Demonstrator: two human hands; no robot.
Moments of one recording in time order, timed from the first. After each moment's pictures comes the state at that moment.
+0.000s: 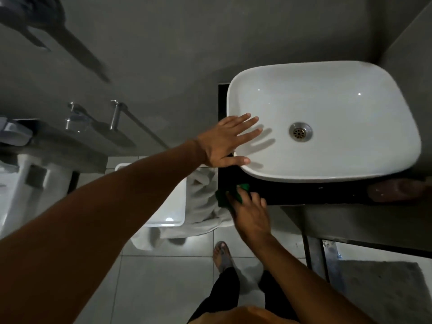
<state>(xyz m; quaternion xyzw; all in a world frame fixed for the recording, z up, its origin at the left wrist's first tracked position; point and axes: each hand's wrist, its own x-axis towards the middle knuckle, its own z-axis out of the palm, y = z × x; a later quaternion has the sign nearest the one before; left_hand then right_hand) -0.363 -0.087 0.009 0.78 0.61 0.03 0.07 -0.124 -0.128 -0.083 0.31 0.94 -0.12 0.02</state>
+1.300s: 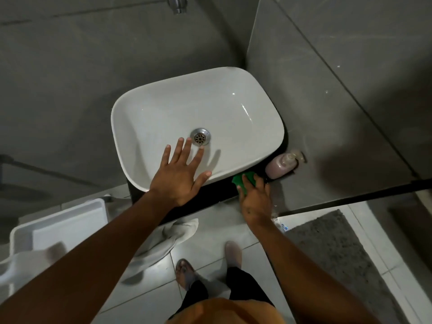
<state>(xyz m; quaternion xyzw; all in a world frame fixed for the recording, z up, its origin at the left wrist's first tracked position) -0.207 -0.039 -0.001 0.69 0.72 0.02 0.09 0.030 0.015 -0.078 0.62 0.76 -0.17 -0.05</state>
